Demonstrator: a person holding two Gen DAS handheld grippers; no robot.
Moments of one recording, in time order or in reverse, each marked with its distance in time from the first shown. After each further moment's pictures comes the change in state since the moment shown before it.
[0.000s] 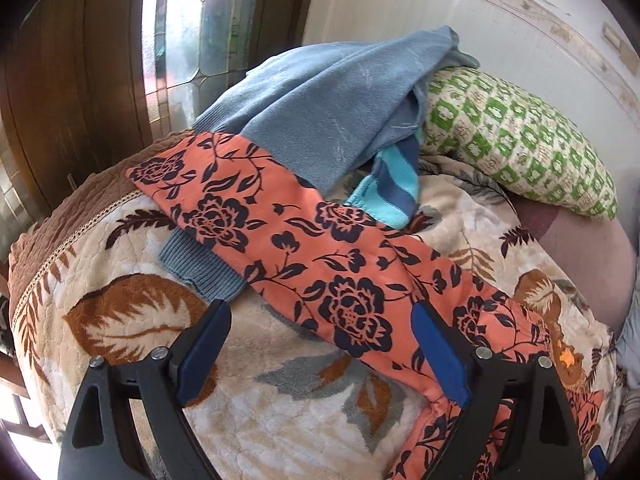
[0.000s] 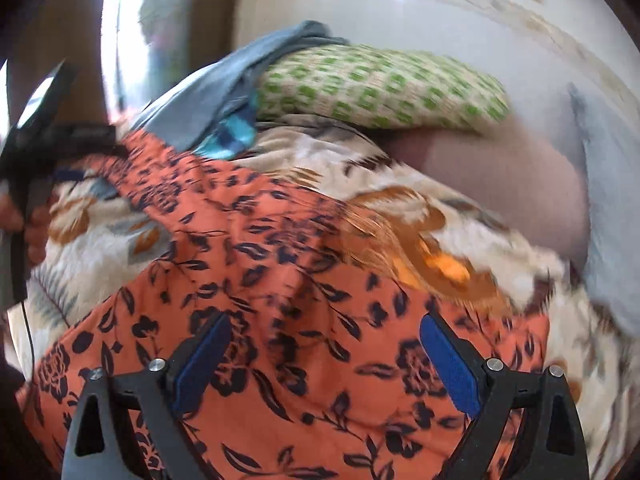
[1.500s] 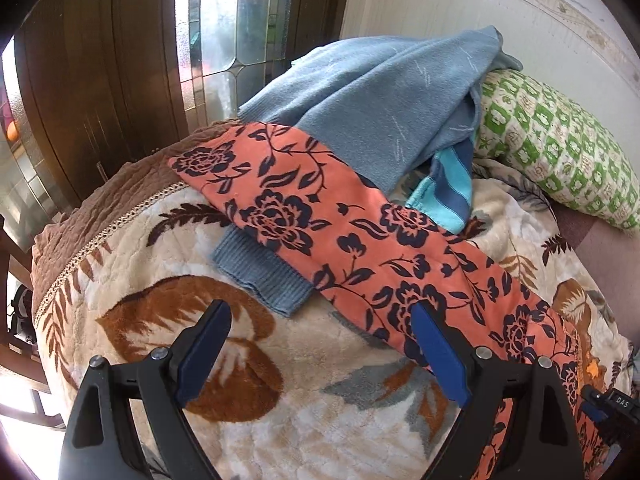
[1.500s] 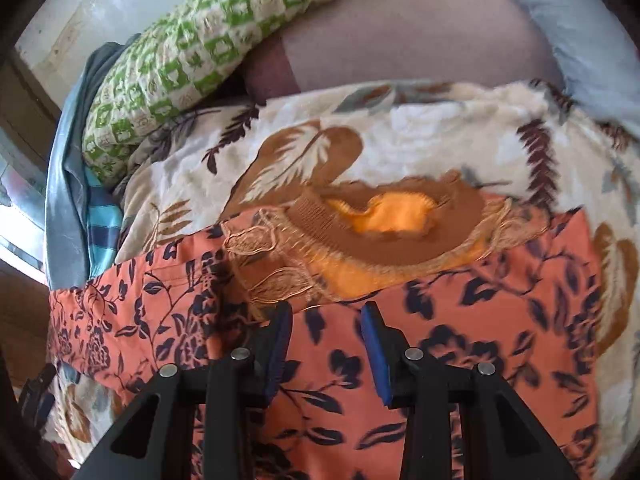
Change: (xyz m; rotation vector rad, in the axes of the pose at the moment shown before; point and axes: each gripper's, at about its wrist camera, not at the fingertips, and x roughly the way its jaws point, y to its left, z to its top) left arm 0.008 0.053 0.009 -0.088 0.036 0.119; right arm 0.129 -0.035 0.069 0.491 0.302 -0.013
